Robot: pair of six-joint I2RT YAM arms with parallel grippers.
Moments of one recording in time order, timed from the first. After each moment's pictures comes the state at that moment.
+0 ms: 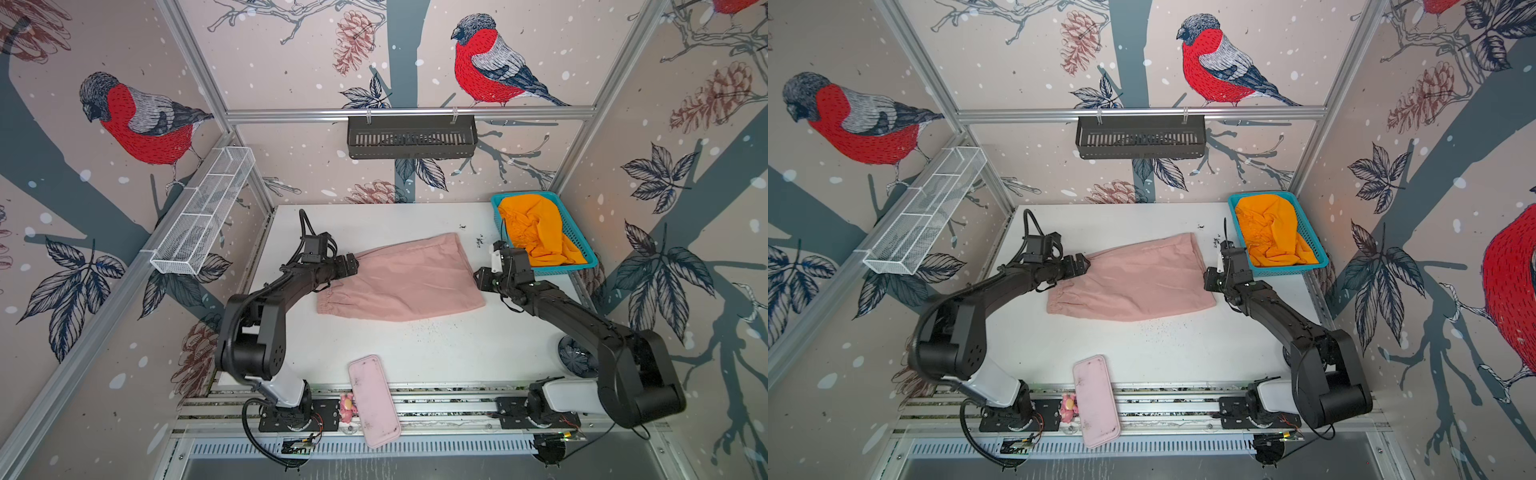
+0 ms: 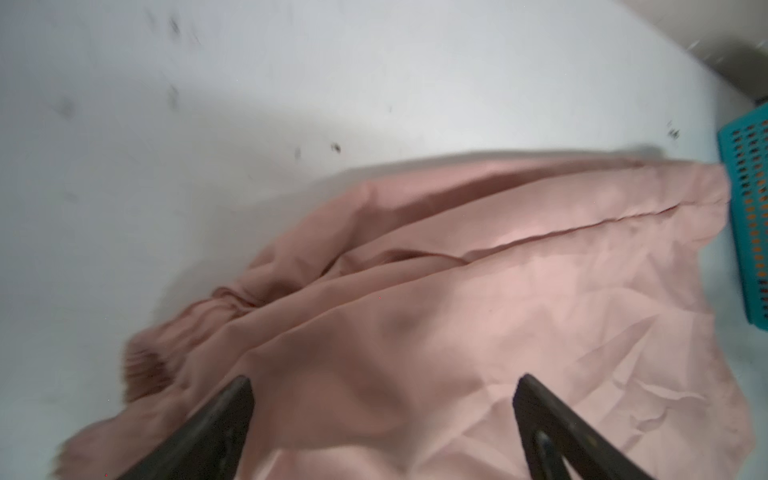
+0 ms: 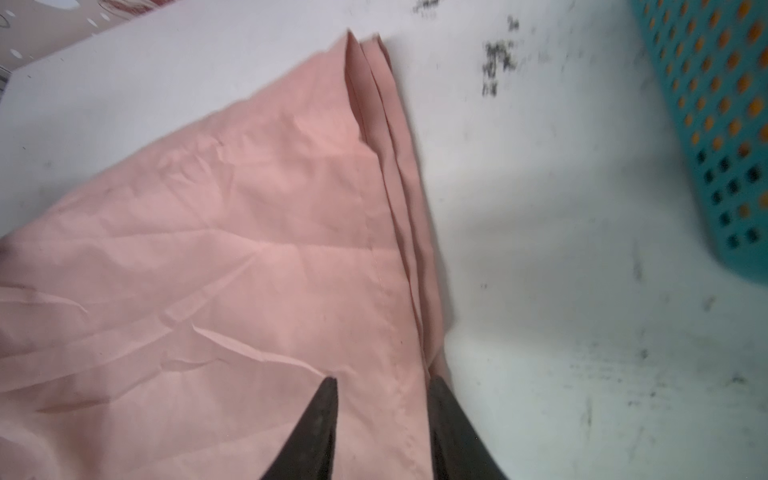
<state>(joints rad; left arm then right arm) -0.10 1.53 0.95 -0.20 0.25 -0.36 0.27 1.33 0.77 -0.16 -0.11 0.31</state>
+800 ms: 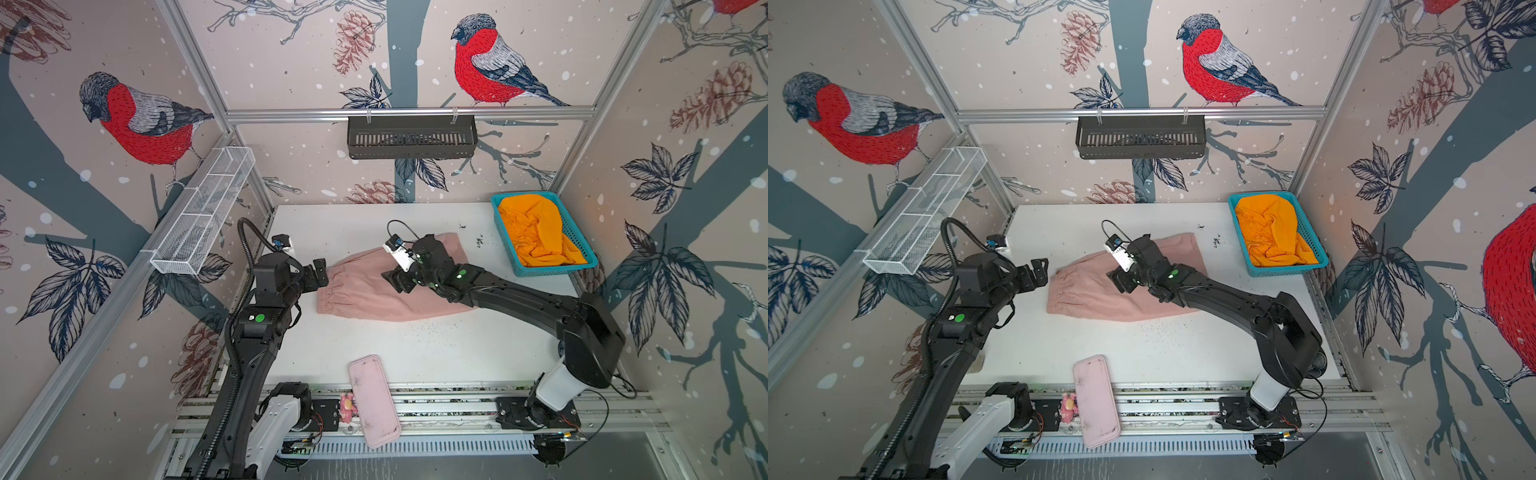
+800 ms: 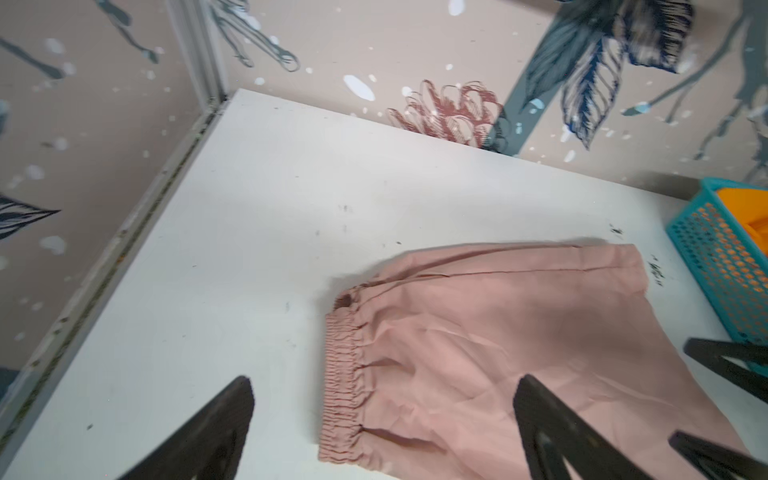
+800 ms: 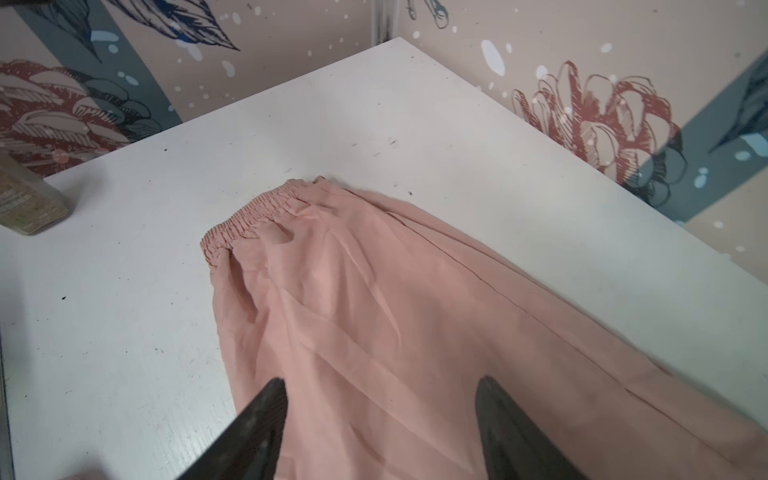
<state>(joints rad) 0.01 0.83 0.84 -0.52 0.01 -0.25 0.91 1.69 1.25 -0.11 -0.06 -0.10</state>
